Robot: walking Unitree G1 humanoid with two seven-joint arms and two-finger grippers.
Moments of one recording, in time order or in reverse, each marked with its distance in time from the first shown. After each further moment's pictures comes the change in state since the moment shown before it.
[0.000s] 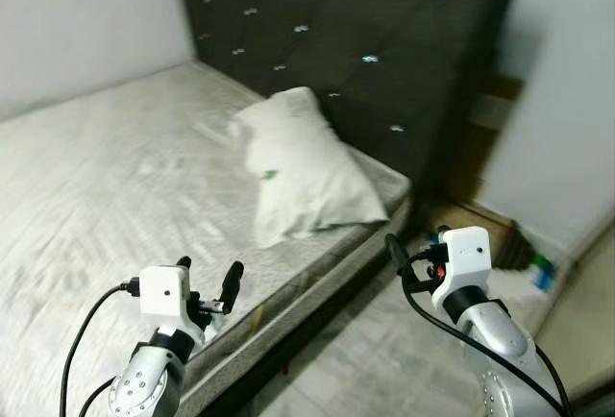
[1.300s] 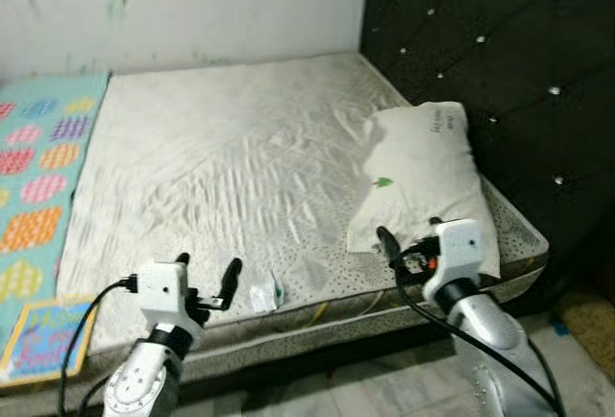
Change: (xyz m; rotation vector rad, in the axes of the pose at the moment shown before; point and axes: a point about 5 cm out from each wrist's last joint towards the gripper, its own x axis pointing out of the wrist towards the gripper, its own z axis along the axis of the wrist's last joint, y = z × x) left arm 0.000 0.003 0.000 0.000 -0.003 -0.002; right arm 0.007 0.010 0.006 0.007 -0.034 0.040
